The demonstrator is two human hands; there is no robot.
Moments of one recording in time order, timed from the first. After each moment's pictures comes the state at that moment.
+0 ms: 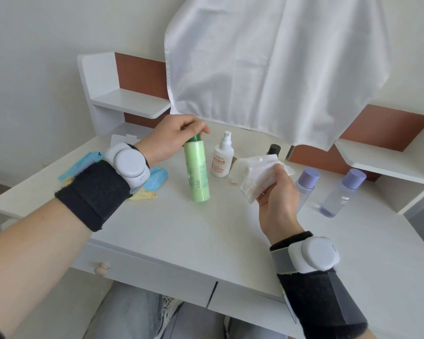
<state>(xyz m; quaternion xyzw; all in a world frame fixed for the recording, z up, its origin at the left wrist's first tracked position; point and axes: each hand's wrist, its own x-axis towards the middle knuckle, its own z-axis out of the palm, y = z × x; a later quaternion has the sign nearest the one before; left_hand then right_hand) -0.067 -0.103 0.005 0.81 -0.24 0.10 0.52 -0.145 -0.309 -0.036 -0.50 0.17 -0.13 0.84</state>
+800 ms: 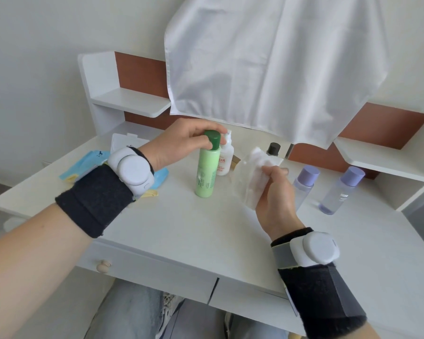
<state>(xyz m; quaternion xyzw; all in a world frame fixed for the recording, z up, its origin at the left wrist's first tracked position) -0.090 -0.115 0.014 0.78 -0.30 0.01 0.55 -0.152 -0.308 -0.031 -0.48 0.15 -0.06 0.86</state>
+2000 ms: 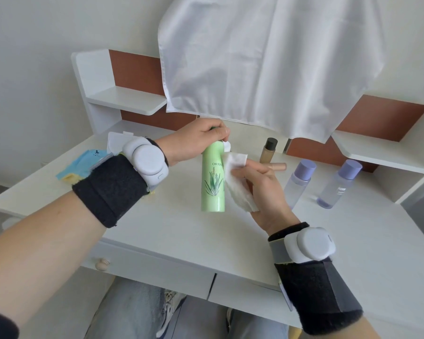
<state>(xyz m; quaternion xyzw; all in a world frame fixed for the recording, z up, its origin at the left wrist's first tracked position) -0.080 -0.147 0.016 0.83 -0.28 0.00 0.49 -0.157 -0.302 -0.032 -0.67 -0.04 -0.02 0.74</state>
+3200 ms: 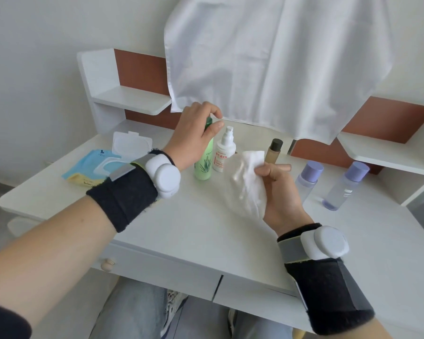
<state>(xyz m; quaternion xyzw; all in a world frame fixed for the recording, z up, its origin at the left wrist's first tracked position) -0.059 -0.135 -0.010 0.85 -0.26 0.29 0.36 -0.148 -0.318 -0.037 -0.47 0.02 0.10 0.88</state>
